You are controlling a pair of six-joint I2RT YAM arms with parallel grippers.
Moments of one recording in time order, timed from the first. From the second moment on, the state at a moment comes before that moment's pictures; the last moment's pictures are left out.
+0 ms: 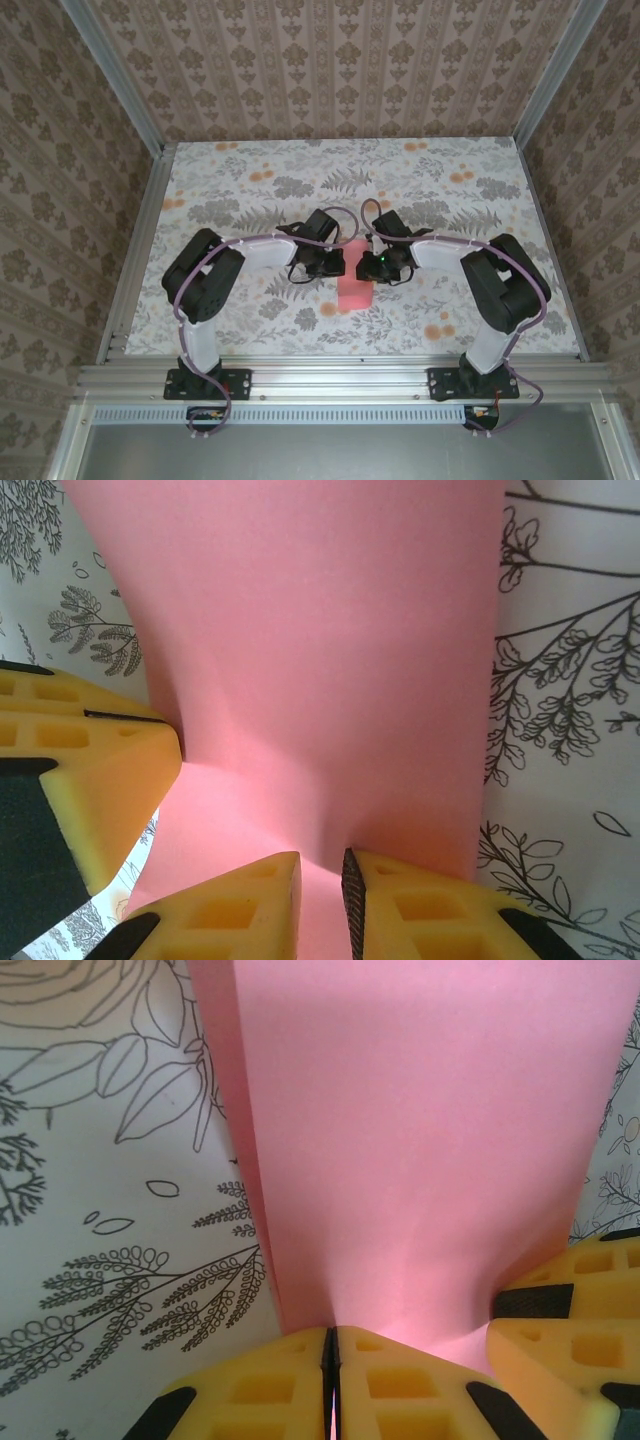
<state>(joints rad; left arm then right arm) -0.78 1.90 1.11 -0.33 0.32 -0.66 0.48 1.74 0.90 -0.36 -0.38 0.55</state>
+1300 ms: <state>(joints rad) -0.78 1.90 1.12 -0.34 0.31 -0.66 0.54 1.58 0.68 -0.33 -0.50 0.65</state>
